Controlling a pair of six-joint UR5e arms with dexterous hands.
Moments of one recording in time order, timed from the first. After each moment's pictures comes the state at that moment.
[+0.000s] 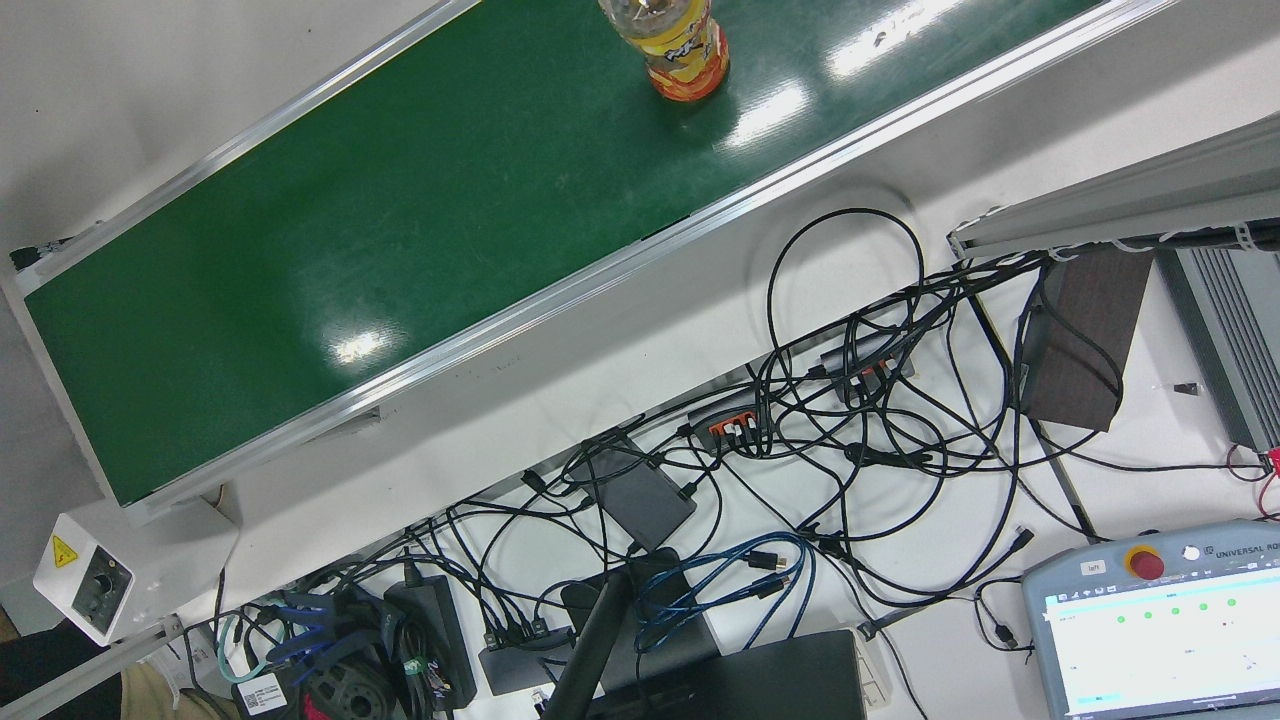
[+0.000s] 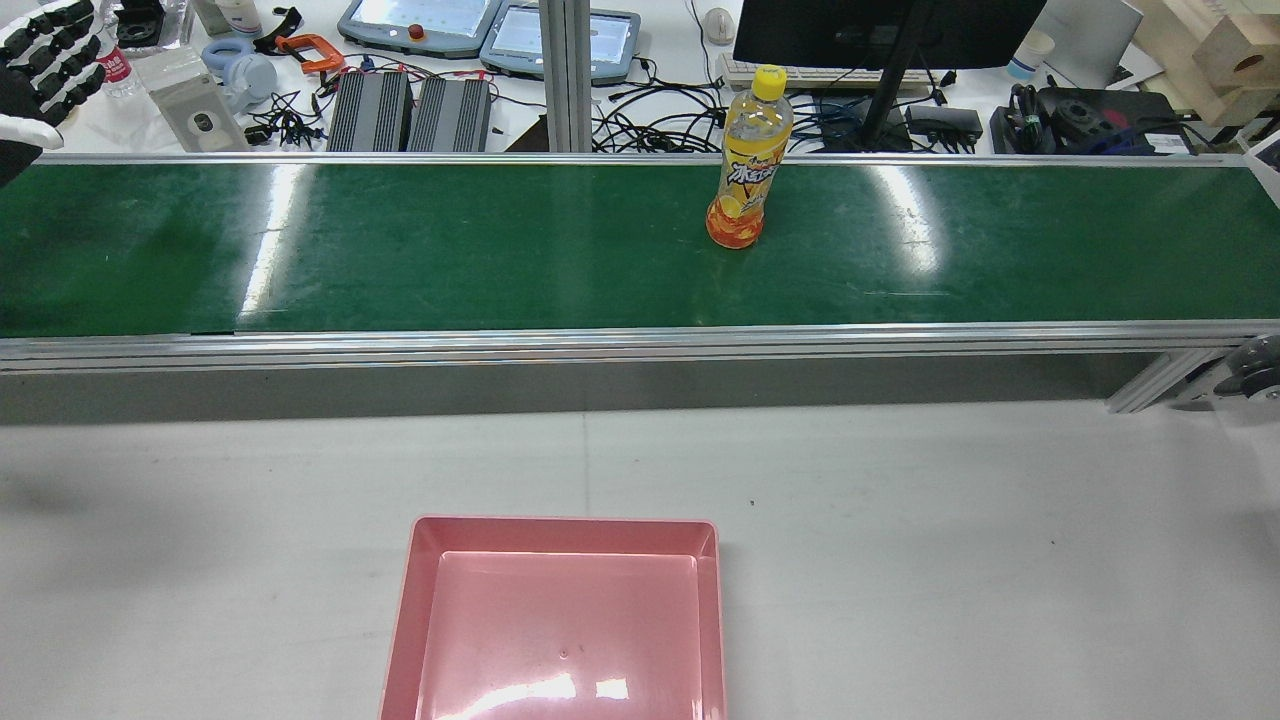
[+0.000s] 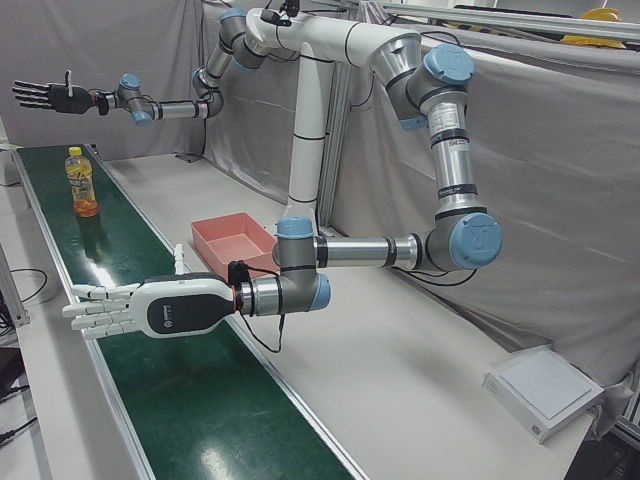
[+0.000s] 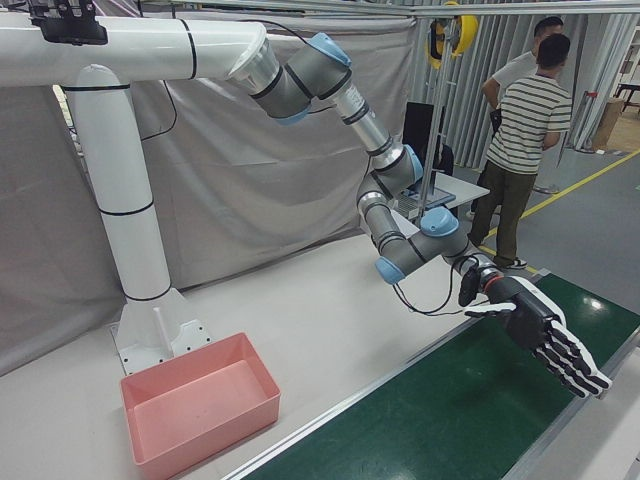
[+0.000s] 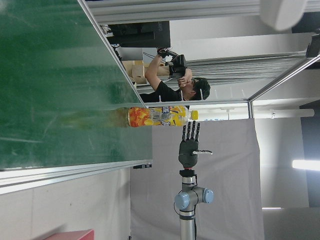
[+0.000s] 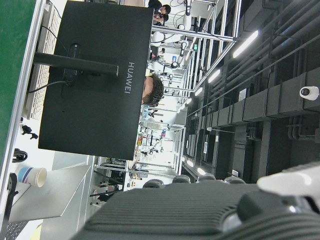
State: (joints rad) left arm -1.18 -1.87 -1.62 0.06 1.44 0.14; right arm 1.53 -1.55 1.63 -3.11 -1.57 -0.11
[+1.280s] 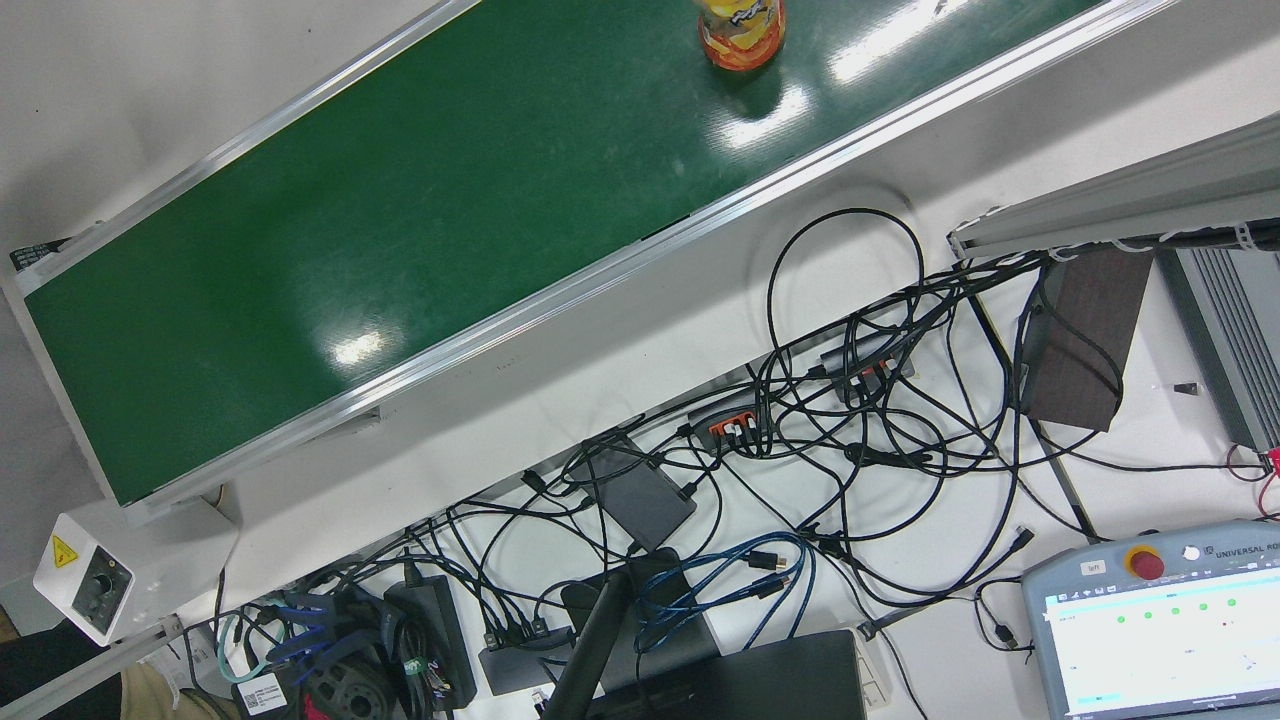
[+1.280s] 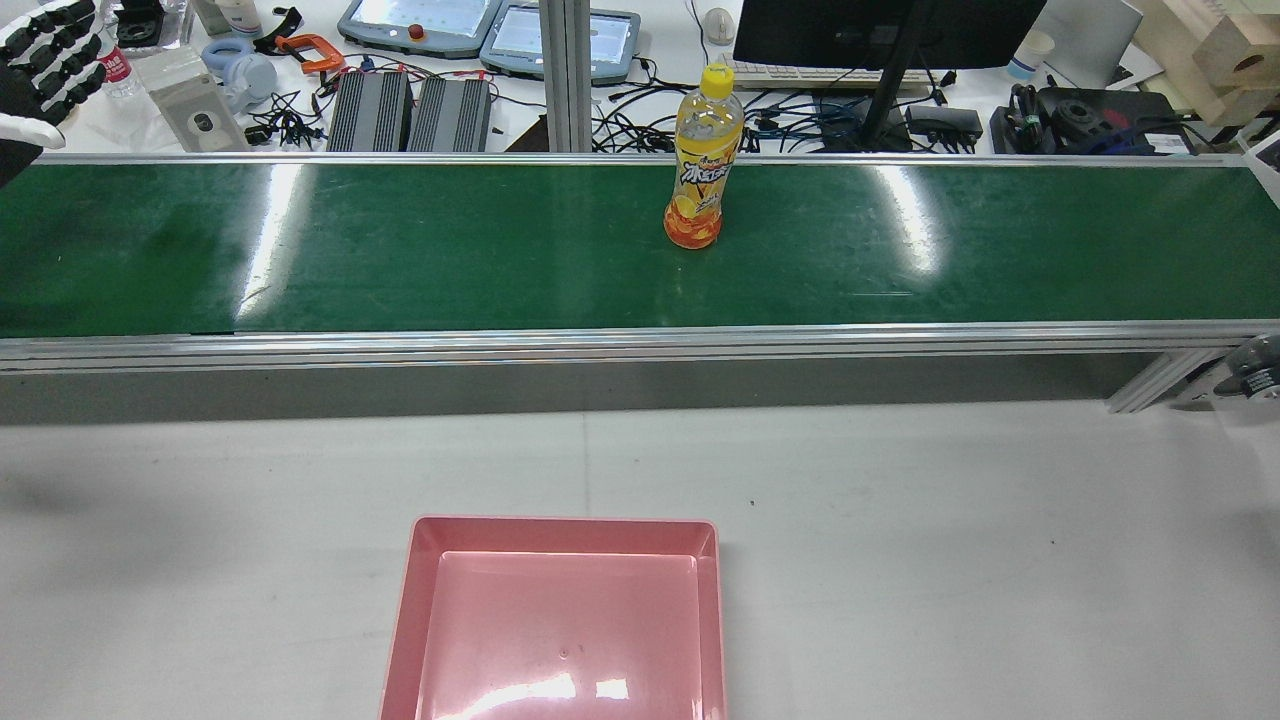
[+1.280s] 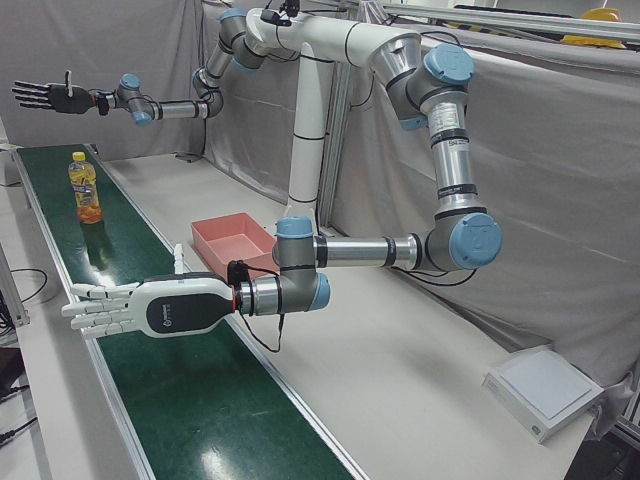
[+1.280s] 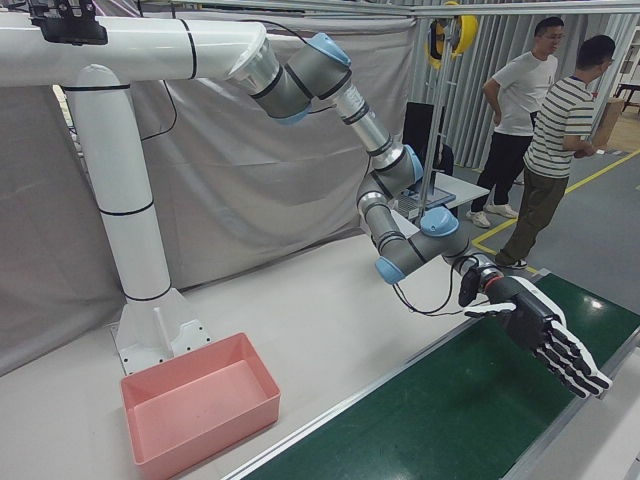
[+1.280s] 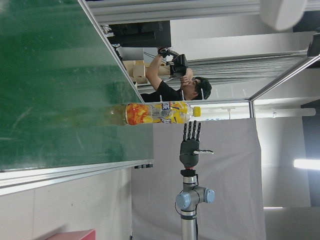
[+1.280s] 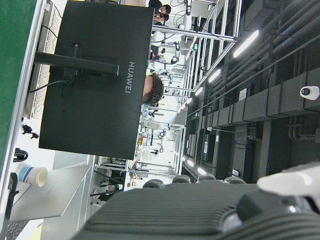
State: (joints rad) left arm -1.18 -1.87 -1.62 0.06 1.44 0.14; right arm 1.53 -1.55 1.62 -3.11 -1.57 -0.11
